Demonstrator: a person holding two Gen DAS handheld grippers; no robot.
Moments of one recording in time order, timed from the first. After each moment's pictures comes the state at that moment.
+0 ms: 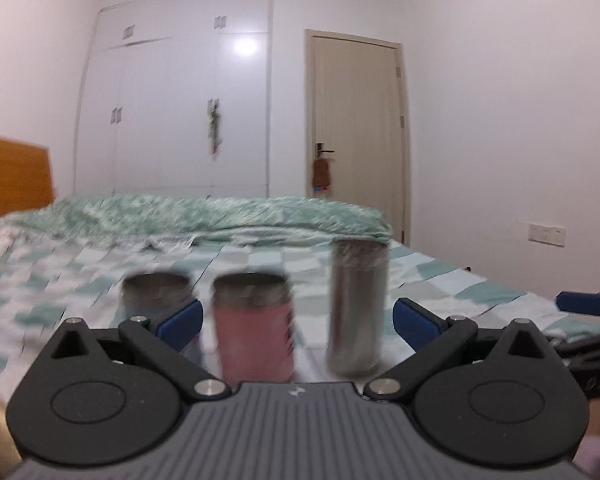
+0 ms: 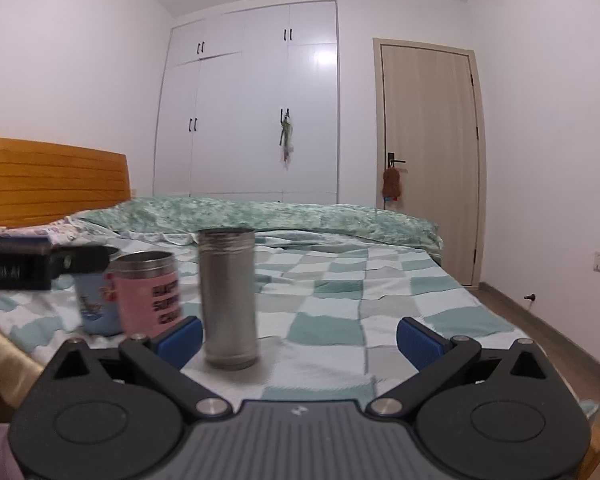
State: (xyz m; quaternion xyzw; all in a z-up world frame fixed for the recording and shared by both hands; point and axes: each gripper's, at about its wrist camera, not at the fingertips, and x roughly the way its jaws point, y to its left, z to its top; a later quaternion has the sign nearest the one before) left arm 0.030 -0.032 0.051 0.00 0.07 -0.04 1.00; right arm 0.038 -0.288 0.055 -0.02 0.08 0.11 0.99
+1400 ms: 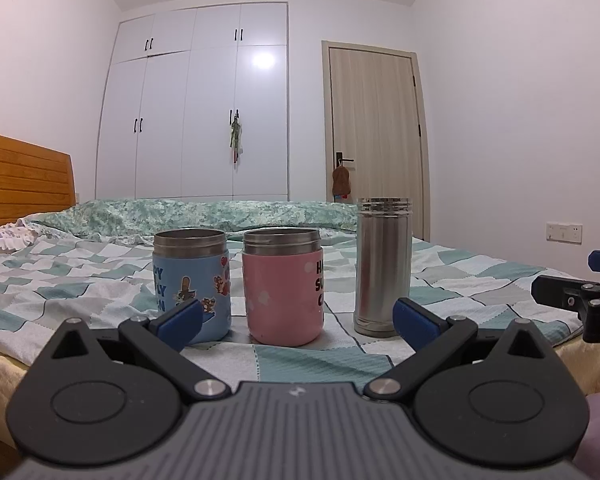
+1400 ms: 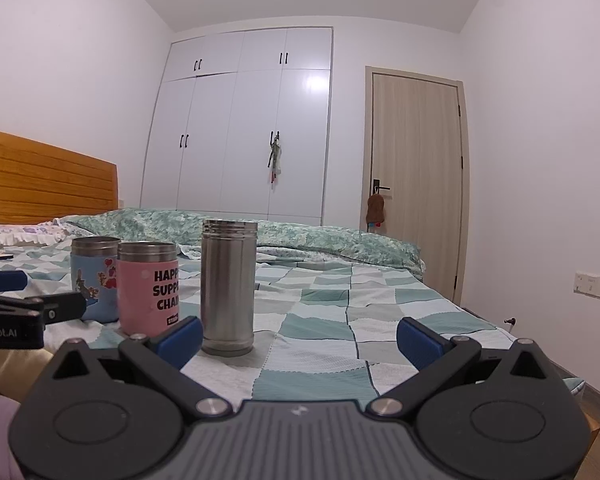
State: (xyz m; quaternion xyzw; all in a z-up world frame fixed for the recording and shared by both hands) left arm 0.007 -0.019 0.000 0.01 0.04 -0.02 1.00; right arm 0.011 -0.275 0.023 -0.04 0.04 0.08 1.00
